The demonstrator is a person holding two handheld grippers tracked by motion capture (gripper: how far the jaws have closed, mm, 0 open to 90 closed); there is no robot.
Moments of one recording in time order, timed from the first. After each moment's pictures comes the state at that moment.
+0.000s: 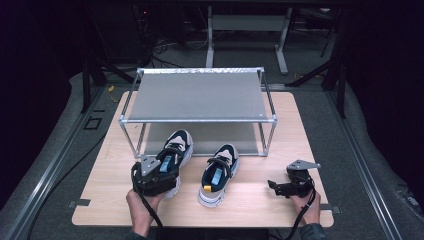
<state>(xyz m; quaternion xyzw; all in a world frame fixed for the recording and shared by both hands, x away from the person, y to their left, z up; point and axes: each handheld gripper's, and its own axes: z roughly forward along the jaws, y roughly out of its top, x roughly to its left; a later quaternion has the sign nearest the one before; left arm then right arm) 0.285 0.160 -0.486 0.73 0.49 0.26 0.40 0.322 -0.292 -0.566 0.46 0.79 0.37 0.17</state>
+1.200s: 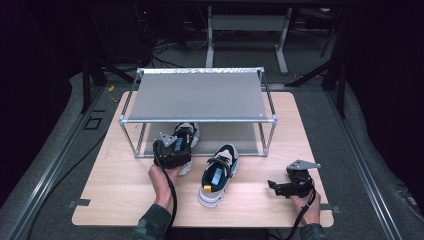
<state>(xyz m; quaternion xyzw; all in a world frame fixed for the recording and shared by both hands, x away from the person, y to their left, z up) 0.376 0.124 -0.516 0.70 0.55 0.26 0.38 0.322 -0.292 -0.566 0.46 0.79 0.37 0.16</state>
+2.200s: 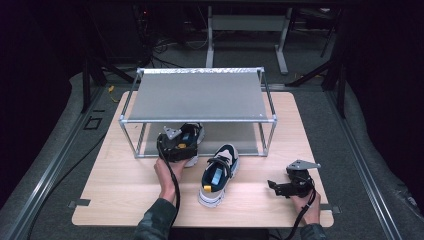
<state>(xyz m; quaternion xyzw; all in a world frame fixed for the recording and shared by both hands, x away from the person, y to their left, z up) 0.386 0.117 -0.508 0.70 0.54 0.25 0.40 0.321 -0.293 -0.566 0.46 0.79 0.37 0.16</state>
